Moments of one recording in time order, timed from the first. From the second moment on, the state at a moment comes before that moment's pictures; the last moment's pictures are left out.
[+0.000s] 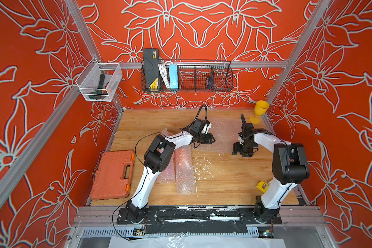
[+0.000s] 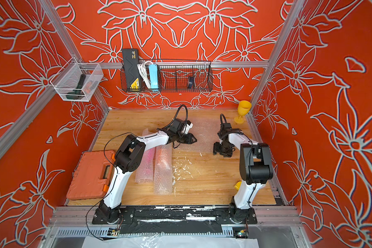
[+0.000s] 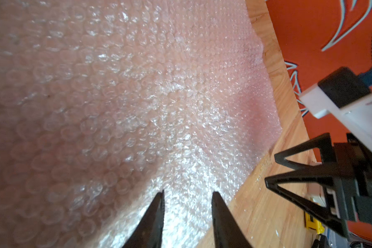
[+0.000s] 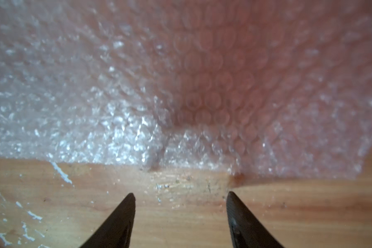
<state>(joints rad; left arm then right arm) -0.58 2.29 1.70 -0.18 0.46 -0.46 0.08 1.81 1.18 -0.83 -0.14 0.20</state>
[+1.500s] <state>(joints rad) -0.50 2.44 2.13 -0.39 0.44 -0.44 0.08 1.91 1.42 -0.81 -0.13 0.18</state>
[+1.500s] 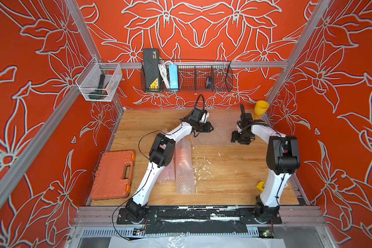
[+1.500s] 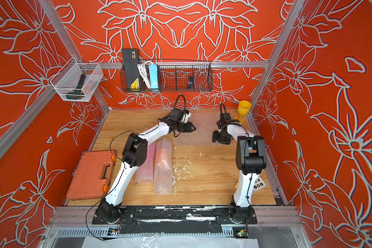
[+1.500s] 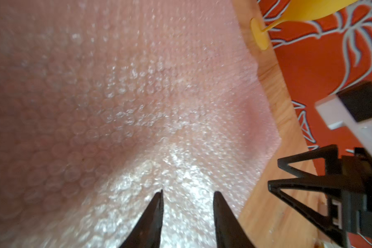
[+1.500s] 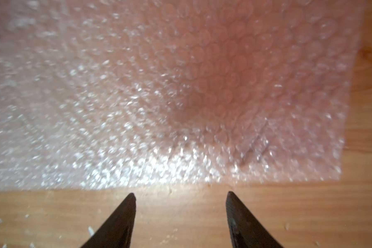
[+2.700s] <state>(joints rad) -0.14 1.44 0.86 0.01 0.56 -0.60 1.04 1.78 1.44 -0.73 -0.06 0.24</state>
